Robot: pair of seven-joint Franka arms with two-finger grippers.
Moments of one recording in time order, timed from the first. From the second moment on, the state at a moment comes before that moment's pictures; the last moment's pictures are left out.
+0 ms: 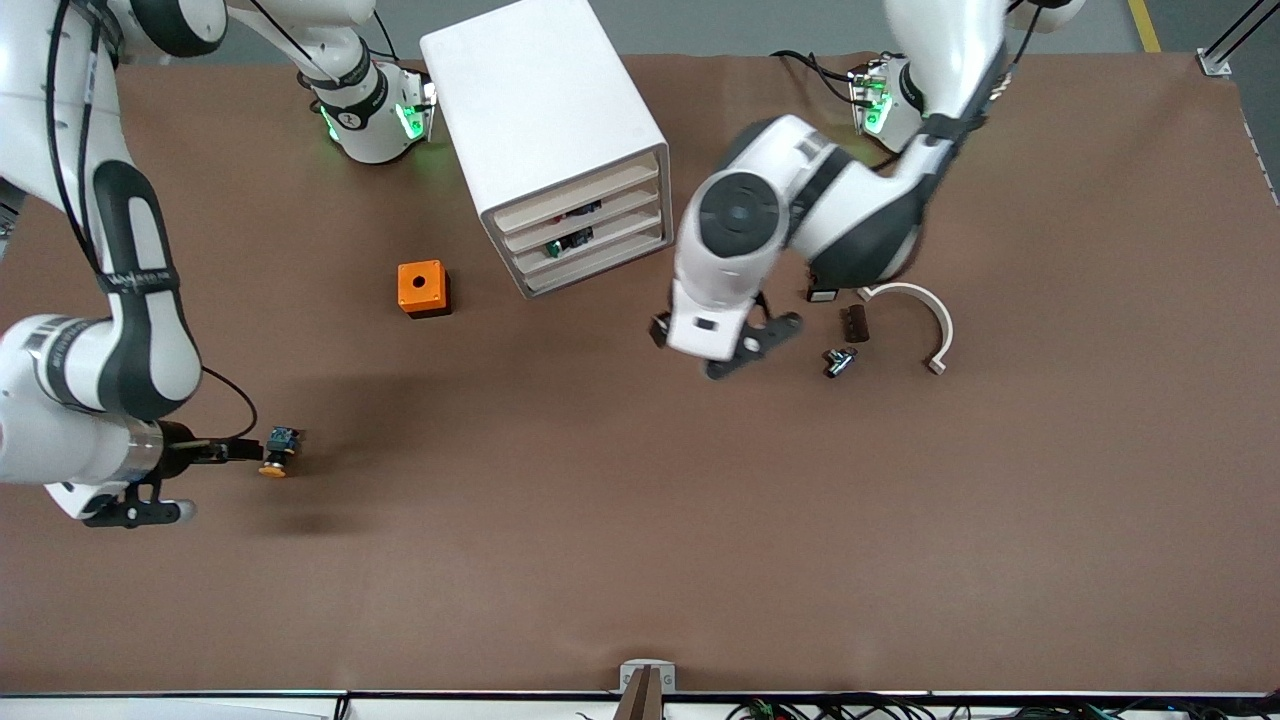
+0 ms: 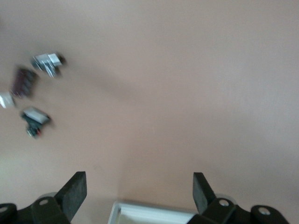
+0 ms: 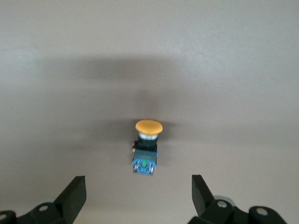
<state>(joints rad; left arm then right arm) -0.44 0.51 -0.22 -1.33 0.02 1.75 -1.21 -0.12 0.59 -0.01 -1.45 0.04 1.91 -0.19</state>
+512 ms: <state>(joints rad) -0.16 0.40 -0.22 -1.33 0.03 1.66 -0.90 -0.11 0.34 -0.01 -1.45 0.04 1.70 -0.21</state>
